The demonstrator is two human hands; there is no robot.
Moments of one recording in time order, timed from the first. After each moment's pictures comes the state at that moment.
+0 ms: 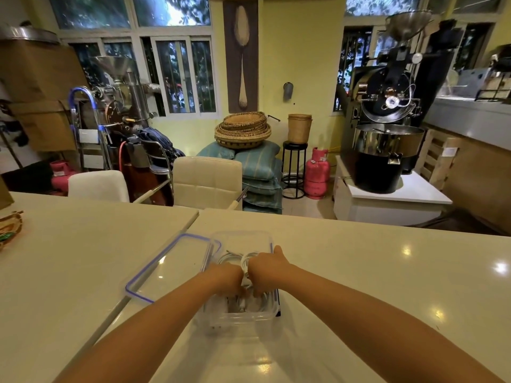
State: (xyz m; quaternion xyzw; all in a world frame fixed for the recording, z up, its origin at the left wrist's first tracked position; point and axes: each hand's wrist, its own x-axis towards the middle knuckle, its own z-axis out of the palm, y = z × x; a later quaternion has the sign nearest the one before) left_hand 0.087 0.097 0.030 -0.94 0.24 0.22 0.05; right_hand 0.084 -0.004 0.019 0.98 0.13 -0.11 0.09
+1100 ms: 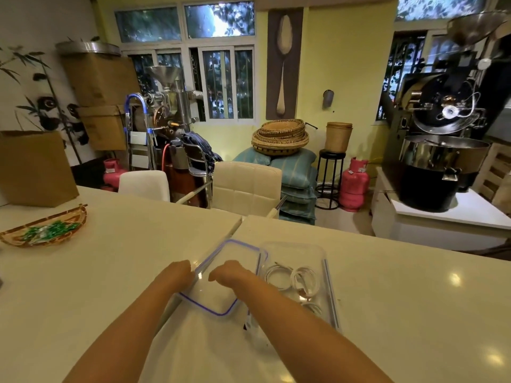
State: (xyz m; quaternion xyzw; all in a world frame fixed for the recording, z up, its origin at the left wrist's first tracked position) left_hand 0.157 0.281 -0.003 -0.99 -0.07 0.12 -0.09; right_hand 0.110 0.149 0.044 0.89 -0.03 -0.25 -0.37
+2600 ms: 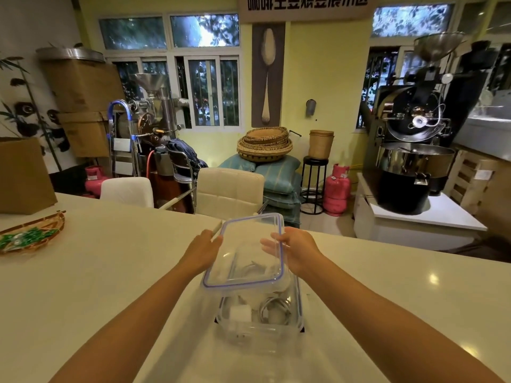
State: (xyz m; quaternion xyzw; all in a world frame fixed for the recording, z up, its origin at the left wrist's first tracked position) left_hand 0.115 0.178 0.059 -0.92 -0.01 0.01 -0.40; right_hand 0.077 0.003 0.085 0.50 -0.15 -0.05 -0.85
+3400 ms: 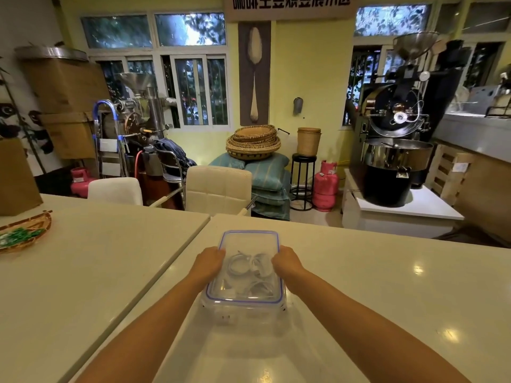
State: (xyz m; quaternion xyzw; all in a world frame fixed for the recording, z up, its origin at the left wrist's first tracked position) left_hand 0.098 0.143 0.019 -0.92 -0.02 0.05 -0.39; right_hand 0.071 -0.009 0.021 0.81 -0.20 -0.04 -0.54
